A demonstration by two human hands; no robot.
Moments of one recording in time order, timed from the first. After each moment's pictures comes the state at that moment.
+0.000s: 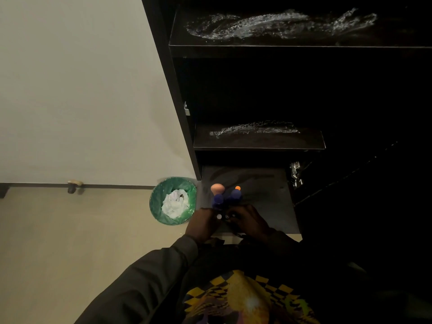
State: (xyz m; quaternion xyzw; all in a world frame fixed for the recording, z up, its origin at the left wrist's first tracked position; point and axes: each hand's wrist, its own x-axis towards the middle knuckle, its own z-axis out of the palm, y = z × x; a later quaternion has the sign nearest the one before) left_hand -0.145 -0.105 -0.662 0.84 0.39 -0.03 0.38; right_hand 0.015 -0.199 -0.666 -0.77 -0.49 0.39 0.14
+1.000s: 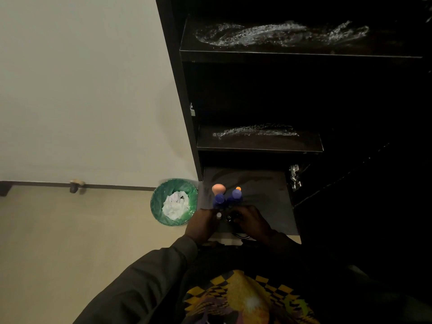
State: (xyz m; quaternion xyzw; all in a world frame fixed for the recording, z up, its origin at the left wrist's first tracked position) left_hand -0.153 -0.112 -0.650 0.85 0.38 0.00 0.36; right_hand 0.017 -0.208 -0.660 -0.75 -0.52 0.35 0.19
